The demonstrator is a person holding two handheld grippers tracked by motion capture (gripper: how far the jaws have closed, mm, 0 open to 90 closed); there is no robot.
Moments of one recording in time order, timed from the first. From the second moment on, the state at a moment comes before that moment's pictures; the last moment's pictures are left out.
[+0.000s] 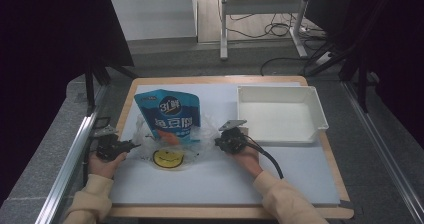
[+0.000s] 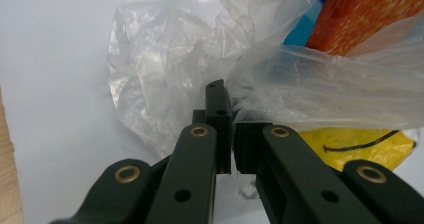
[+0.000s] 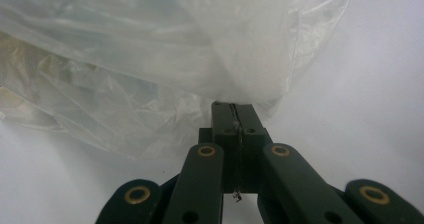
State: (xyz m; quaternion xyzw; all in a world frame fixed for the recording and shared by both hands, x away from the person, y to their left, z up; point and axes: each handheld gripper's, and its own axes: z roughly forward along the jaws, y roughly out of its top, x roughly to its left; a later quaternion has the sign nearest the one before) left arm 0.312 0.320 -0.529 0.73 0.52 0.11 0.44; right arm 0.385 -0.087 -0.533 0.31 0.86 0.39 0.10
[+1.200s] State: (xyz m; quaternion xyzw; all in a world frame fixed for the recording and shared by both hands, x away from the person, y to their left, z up) left arm 0.311 0.317 -0.556 0.73 0.53 0.09 0.42; right arm 0.382 -0.090 -0.537 0.31 0.86 0.39 0.11
